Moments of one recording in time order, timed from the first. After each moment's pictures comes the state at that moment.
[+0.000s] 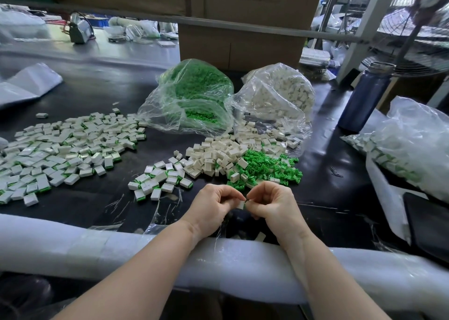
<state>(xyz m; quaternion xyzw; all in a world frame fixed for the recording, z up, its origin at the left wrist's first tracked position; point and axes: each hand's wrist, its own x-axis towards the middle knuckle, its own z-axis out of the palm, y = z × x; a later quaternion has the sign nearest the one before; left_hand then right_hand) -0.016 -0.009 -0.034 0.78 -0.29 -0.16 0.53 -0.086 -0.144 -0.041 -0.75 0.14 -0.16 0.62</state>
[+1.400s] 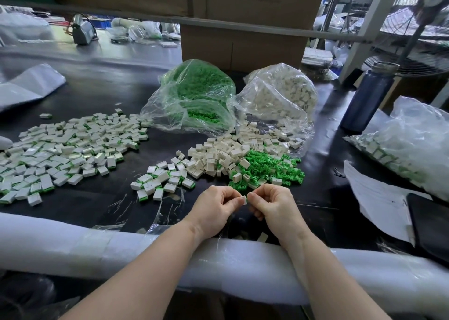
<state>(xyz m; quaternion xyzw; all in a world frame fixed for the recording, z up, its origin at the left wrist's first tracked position) -0.010 -0.010 -0.046 0.80 -0.29 -0.17 0.50 -0.082 -0.141 -0.043 -0.77 0.17 -0.15 0.60</state>
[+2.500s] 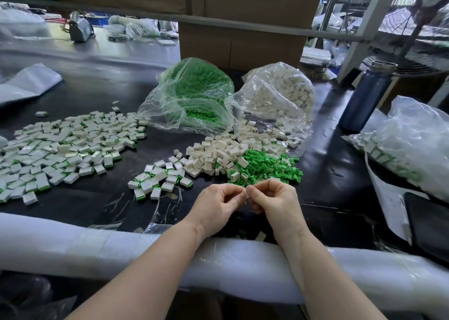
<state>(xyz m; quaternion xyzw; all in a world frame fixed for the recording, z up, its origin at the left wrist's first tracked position) -0.017 -0.014 -0.039 0.77 -0.30 -0.17 0.53 -0.083 -0.139 -0.040 -0.69 0.16 -0.21 0.67</state>
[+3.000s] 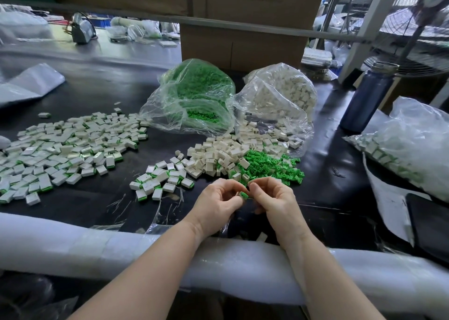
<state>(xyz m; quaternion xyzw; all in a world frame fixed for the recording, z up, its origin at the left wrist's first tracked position) -0.017 -0.013 -0.034 0.75 -0.27 -0.17 0.58 -0.082 -0.140 -0.041 -0.71 0.14 -0.19 0.66</state>
